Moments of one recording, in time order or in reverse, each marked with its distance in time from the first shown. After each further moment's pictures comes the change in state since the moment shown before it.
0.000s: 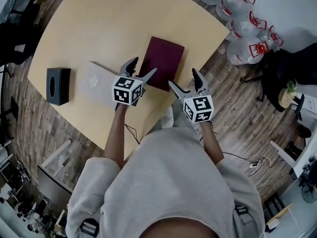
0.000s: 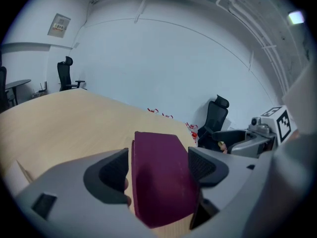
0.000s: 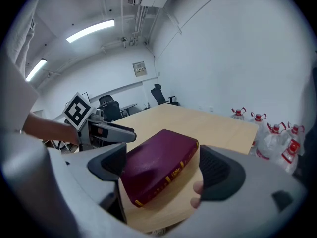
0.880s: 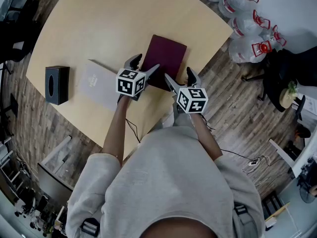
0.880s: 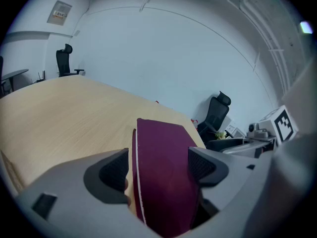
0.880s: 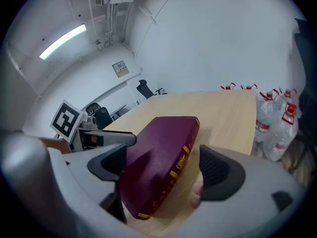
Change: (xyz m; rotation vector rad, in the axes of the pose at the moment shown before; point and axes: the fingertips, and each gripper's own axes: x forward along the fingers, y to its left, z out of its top) left arm 0.037 0.015 -0.027 -0.054 0.086 -0.029; right arm 0.045 -0.009 -0.042 0.262 0.085 -0.059
